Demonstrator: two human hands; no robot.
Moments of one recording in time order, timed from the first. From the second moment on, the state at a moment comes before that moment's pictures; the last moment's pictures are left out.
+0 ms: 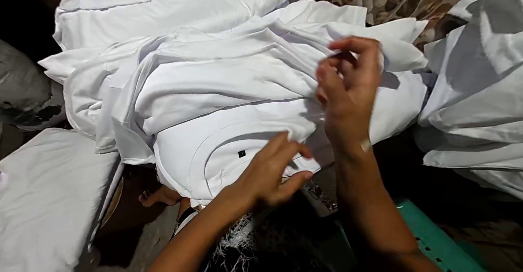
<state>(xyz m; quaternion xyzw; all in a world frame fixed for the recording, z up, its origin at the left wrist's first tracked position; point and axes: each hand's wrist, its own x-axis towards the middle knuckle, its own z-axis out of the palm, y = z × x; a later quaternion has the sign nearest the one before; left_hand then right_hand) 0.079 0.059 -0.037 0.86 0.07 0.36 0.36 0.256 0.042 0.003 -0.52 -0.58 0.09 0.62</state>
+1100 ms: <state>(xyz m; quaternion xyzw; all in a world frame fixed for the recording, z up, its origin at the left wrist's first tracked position) 0.038 0.028 -0.049 0.76 0.14 0.47 0.42 0.207 -0.033 -0.075 -0.62 -0.57 0.04 0.54</state>
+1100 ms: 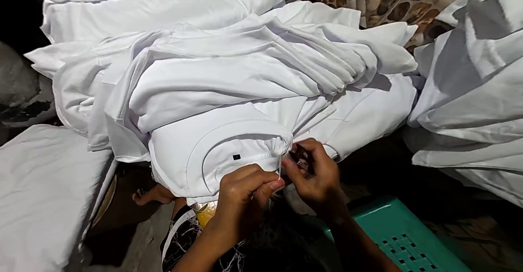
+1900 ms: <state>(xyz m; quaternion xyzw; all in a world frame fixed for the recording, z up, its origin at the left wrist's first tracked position) -0.020 0.043 -0.093 0.83 0.36 0.43 0.03 0.194 -0.014 -0.068 -0.73 -0.61 -0.07 0.29</state>
